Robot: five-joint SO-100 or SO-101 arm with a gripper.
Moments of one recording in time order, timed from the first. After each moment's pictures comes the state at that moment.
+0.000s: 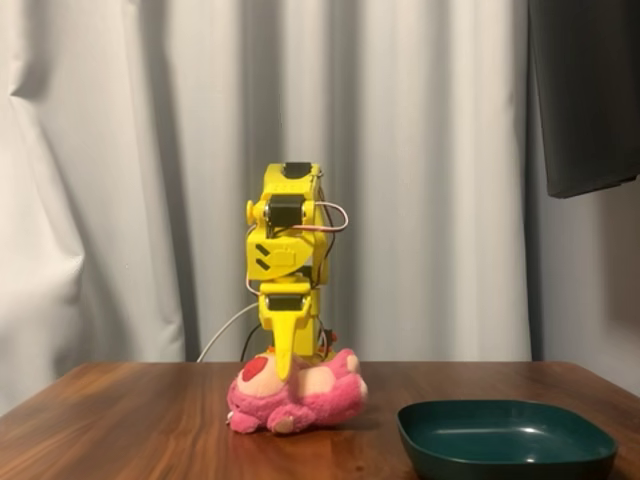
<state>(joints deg) -5.8 105.4 133.7 68.6 -12.7</state>
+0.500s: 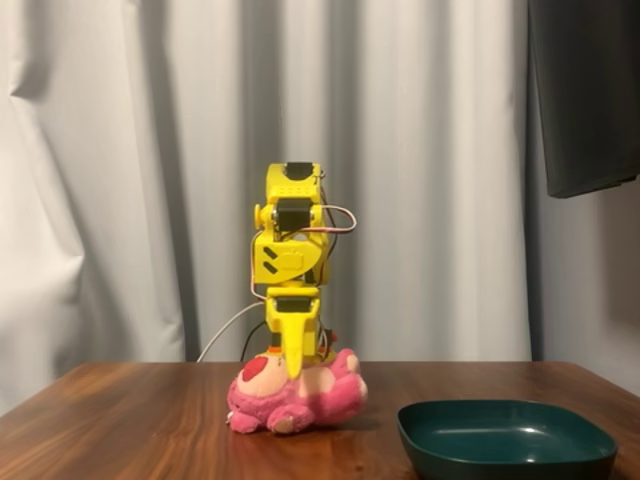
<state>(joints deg) -3.5 104.2 133.9 61.1 -12.7</state>
